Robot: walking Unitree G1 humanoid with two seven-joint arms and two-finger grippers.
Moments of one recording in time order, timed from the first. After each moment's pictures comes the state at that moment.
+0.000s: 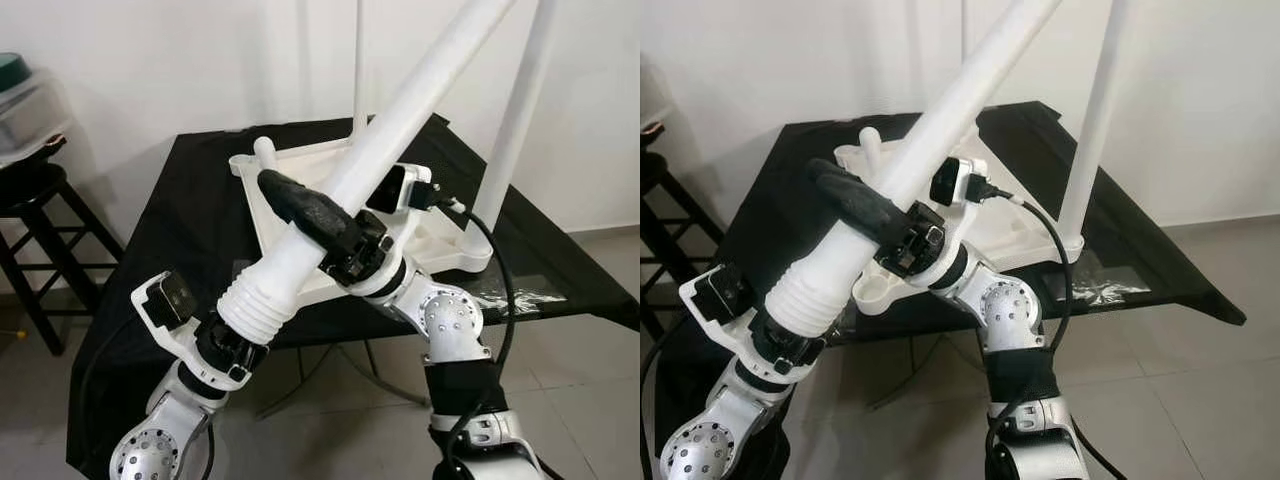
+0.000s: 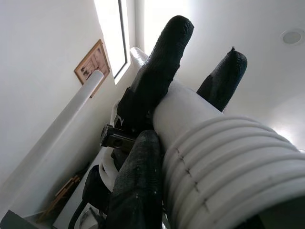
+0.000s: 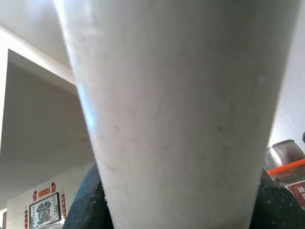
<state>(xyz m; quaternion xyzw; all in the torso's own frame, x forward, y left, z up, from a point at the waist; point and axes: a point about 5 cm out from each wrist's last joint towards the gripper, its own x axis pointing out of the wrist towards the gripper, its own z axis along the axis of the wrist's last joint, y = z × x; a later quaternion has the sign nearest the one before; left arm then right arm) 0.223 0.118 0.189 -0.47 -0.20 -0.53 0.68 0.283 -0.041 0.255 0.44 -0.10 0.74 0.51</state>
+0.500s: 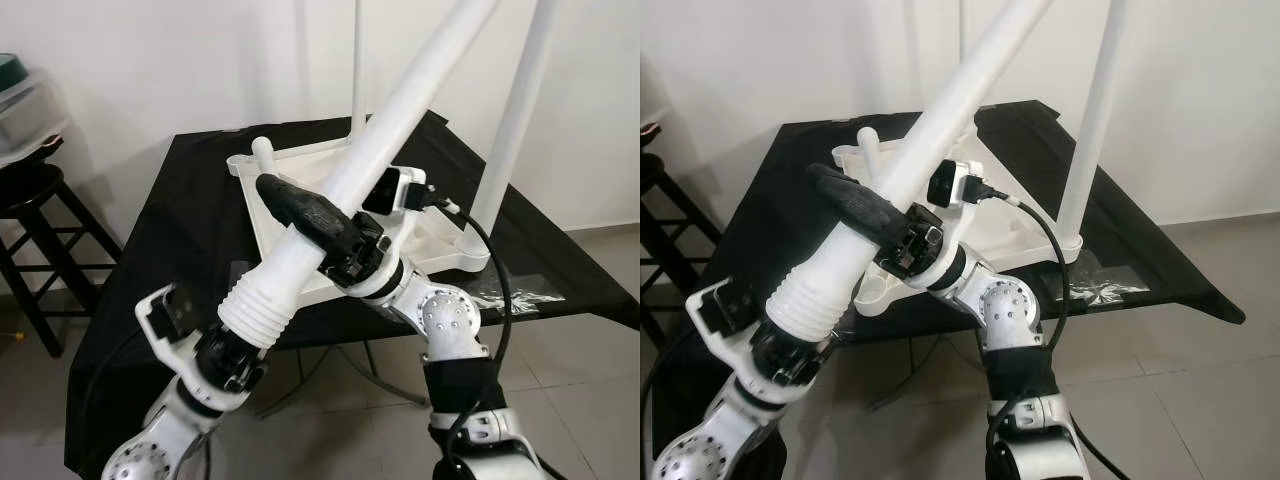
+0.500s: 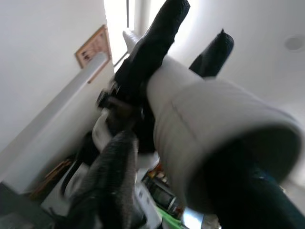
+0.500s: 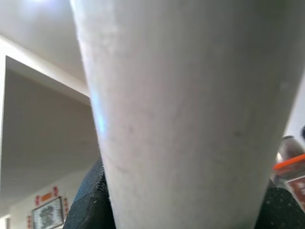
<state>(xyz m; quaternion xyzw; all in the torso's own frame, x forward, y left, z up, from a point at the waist) 0.207 0.140 0.166 -0.48 -0.15 -0.53 0.68 0.295 -0.047 0.259 0.44 -0.10 0.72 0.52</state>
